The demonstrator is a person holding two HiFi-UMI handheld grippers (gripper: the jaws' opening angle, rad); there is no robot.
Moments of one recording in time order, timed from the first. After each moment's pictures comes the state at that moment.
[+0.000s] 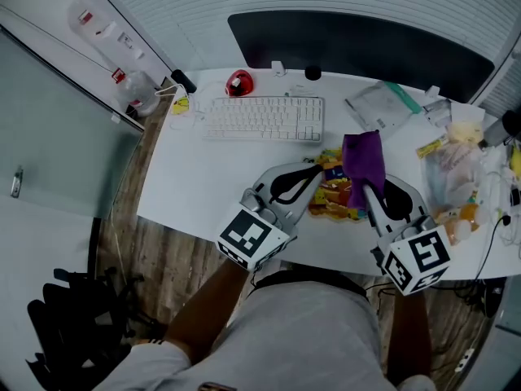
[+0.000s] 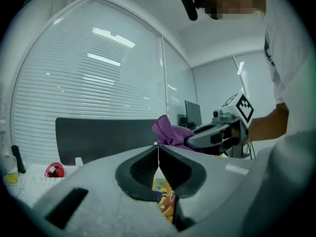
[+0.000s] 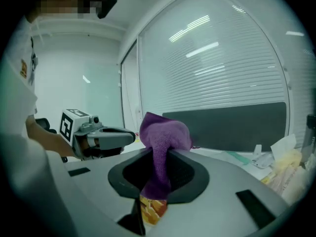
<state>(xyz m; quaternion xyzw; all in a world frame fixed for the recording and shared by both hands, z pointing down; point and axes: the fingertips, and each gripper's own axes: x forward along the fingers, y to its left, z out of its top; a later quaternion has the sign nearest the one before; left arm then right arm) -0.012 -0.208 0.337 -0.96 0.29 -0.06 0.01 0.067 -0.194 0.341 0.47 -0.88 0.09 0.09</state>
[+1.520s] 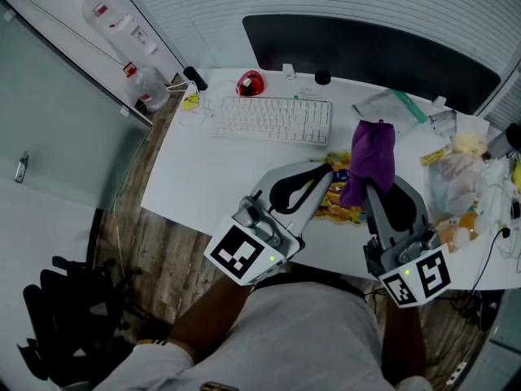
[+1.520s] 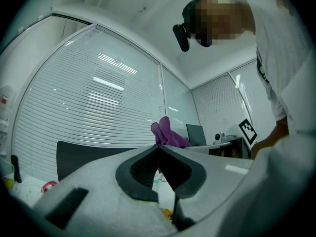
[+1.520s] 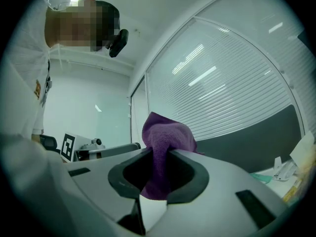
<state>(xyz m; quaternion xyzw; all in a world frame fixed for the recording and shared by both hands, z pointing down) -0.015 -0.182 0.267 -0.95 0.31 0.06 0.04 0.052 -0.176 0.271 0.42 -0.90 0.02 -0.10</state>
